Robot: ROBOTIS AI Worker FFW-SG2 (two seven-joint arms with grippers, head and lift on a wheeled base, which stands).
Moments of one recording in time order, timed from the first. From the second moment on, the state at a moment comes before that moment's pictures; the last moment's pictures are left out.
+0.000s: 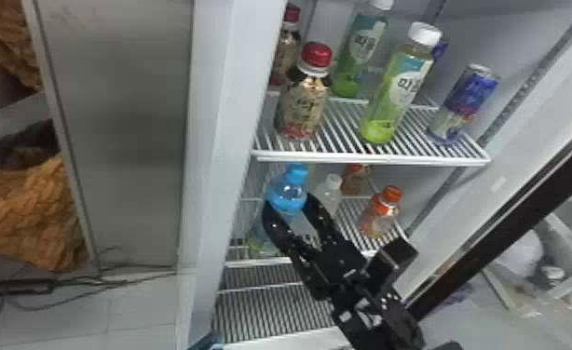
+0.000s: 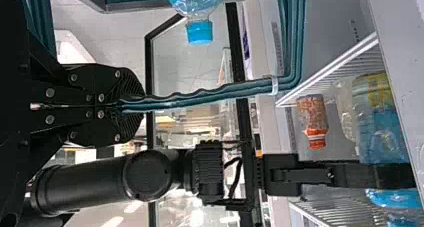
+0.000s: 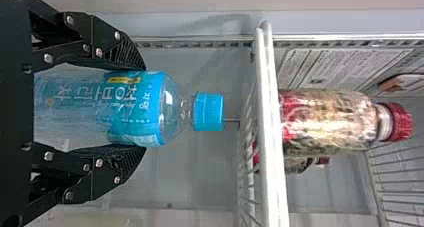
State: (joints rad) left arm 0.54 0.11 -0.02 -2.12 1.13 1.34 -0.30; right arm 0.44 -0.28 0.04 -1.96 -0.23 -0.13 0.25
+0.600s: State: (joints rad) left arm 0.55 0.11 -0.02 -2.12 1.13 1.34 -0.30; right arm 0.67 -0.25 -0.09 -2.25 -0.24 0.03 0.33
